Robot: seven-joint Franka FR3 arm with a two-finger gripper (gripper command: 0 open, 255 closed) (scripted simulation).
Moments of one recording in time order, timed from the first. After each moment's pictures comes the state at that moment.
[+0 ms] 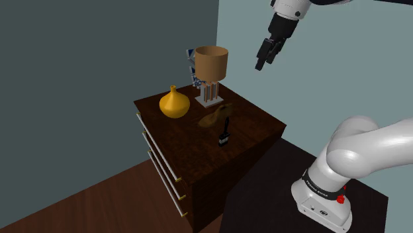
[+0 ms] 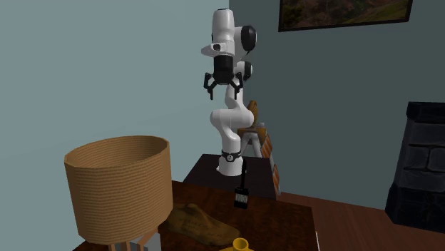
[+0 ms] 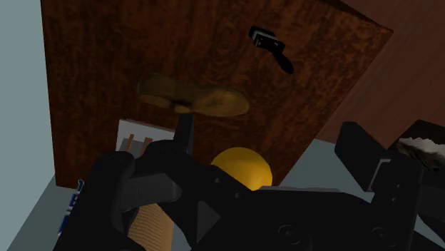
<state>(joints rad) 0.01 -0.80 -0.01 -2.30 0.03 1.70 -0.09</state>
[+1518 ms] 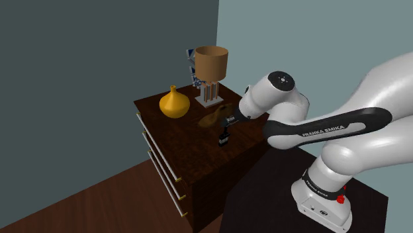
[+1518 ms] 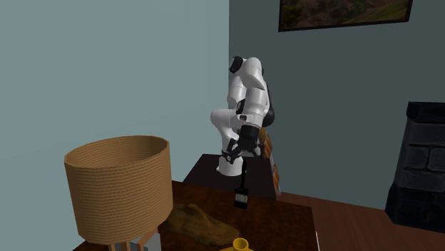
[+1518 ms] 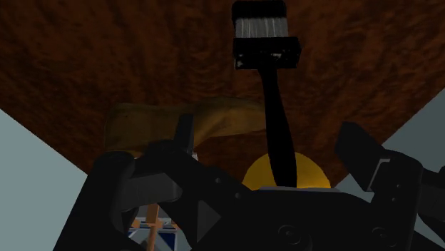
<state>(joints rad) -0.15 -0.71 0.62 -3.00 0.10 2.82 0.60</state>
